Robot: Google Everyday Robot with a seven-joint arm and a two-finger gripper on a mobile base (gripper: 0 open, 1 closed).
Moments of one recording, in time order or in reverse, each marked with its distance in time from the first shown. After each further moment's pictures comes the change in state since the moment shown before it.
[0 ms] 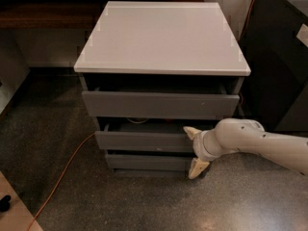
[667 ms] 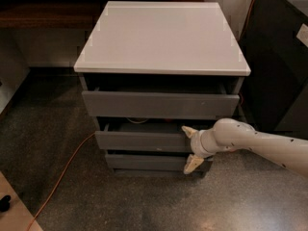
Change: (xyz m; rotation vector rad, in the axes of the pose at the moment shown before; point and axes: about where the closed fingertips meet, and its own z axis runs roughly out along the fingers) arm 0.020 -0.021 0.060 0.006 -0.085 0.065
